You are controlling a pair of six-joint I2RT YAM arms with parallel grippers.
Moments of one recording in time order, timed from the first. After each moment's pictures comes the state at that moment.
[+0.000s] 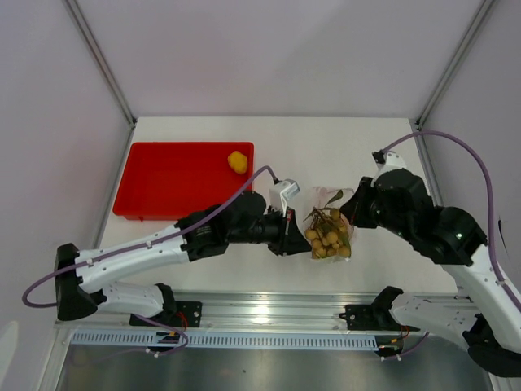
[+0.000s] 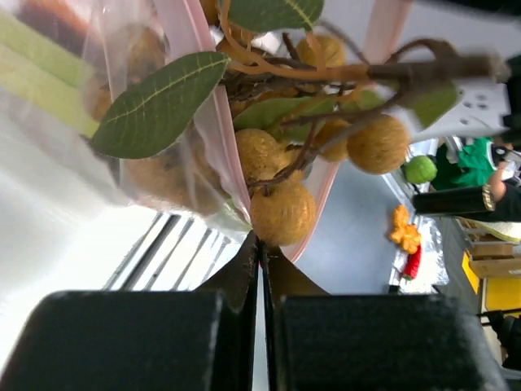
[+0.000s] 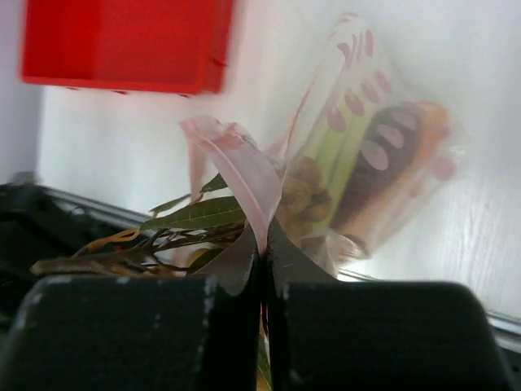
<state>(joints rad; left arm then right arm) -1.17 1.20 1.11 -0.29 0.19 -0.72 0.80 0.96 1.47 -1.11 0.25 0.68</state>
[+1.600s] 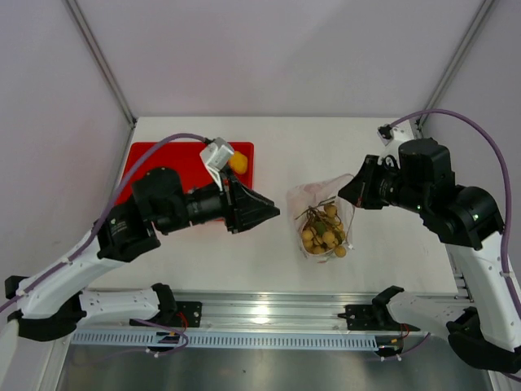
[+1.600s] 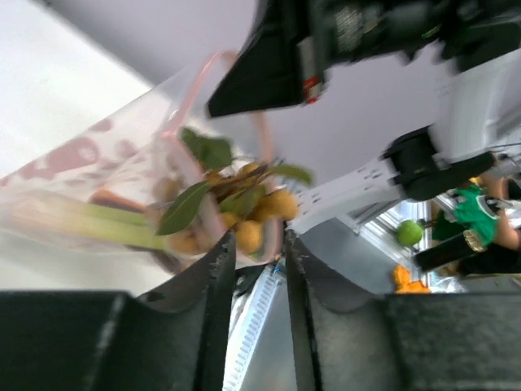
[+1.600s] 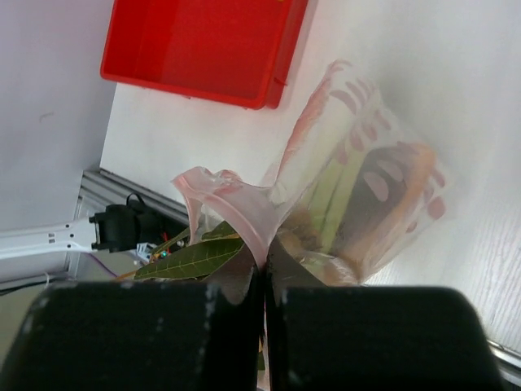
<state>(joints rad) -1.08 1.01 1.43 -0.48 0.14 -0.52 0.56 1.06 1.69 -1.17 -0.10 0.54</state>
